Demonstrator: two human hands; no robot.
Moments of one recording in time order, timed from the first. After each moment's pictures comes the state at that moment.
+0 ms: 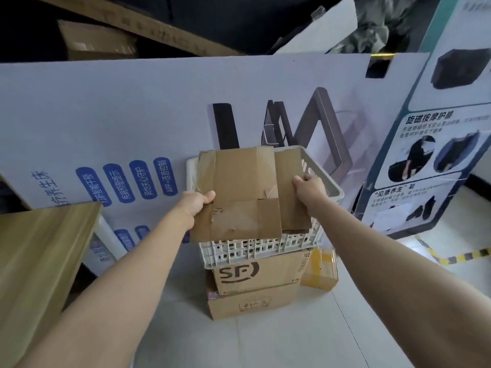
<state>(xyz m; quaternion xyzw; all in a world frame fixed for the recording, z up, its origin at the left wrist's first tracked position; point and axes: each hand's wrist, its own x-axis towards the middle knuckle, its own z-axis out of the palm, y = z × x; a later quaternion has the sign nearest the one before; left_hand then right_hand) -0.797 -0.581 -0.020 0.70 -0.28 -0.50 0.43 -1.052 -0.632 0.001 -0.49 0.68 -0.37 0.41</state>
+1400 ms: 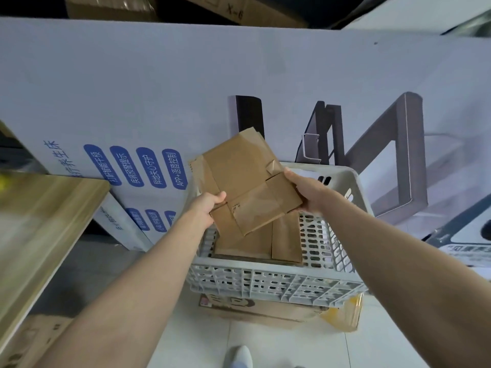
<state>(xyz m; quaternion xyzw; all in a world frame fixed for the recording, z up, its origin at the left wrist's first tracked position) -0.805 -0.750 -0.082 0.64 -0.02 -0.54 0.55 -1.014 -0.868 -0.044 -0.45 0.53 -0.13 0.70</state>
